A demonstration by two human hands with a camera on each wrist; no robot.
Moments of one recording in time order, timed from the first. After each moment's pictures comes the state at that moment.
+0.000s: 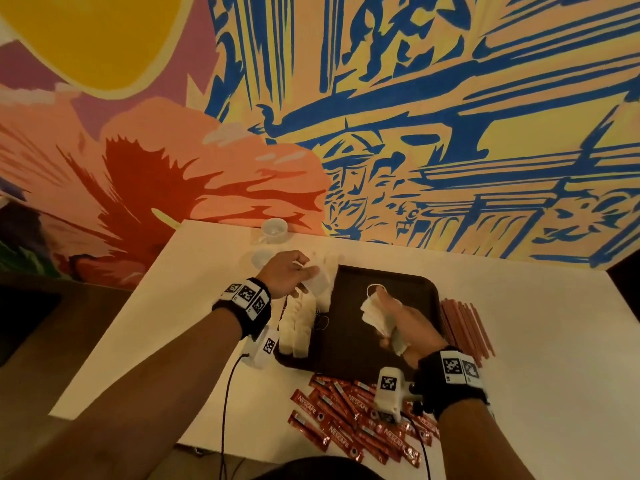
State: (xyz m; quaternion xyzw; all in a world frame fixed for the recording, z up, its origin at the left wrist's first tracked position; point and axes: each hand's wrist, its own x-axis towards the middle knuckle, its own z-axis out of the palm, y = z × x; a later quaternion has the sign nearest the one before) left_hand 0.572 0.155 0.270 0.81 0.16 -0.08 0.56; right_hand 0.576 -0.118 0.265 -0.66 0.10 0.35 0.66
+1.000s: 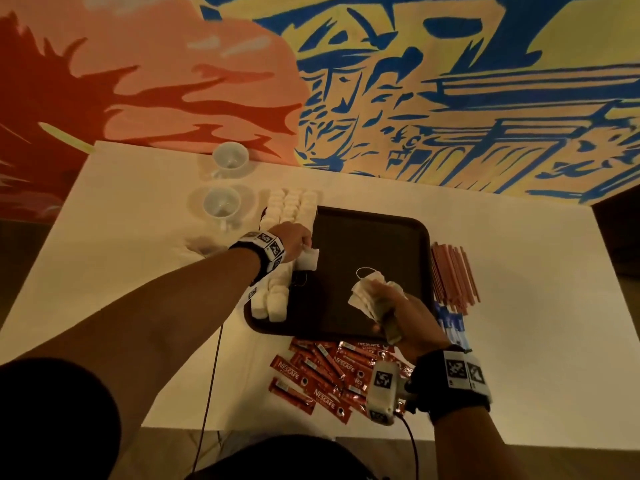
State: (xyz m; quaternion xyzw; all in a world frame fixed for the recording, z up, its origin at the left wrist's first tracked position) left_hand 0.670 0.154 0.119 0.94 -0.02 -0.26 0.21; right_hand 0.577 -0.117 0.213 -0.64 0.23 0.35 0.65
